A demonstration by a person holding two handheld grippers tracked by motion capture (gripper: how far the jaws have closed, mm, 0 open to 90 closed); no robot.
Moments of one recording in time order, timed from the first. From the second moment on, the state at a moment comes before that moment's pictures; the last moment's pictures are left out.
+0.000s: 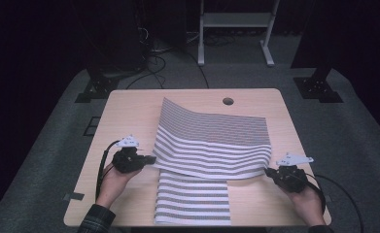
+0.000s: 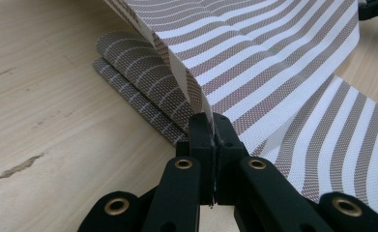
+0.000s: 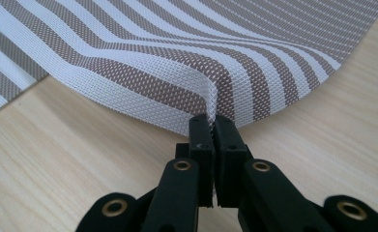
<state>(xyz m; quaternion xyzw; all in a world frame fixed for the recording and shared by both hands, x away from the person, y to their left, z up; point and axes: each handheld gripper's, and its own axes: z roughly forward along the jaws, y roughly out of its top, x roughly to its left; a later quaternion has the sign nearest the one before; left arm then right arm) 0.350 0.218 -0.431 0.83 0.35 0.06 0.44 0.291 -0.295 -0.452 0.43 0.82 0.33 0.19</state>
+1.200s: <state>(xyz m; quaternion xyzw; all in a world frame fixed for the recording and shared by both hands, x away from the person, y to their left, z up) 0.399 0.243 -0.422 0.80 0.38 0.09 0.46 0.374 -0.268 -0.425 0.42 0.80 0.37 0.22</state>
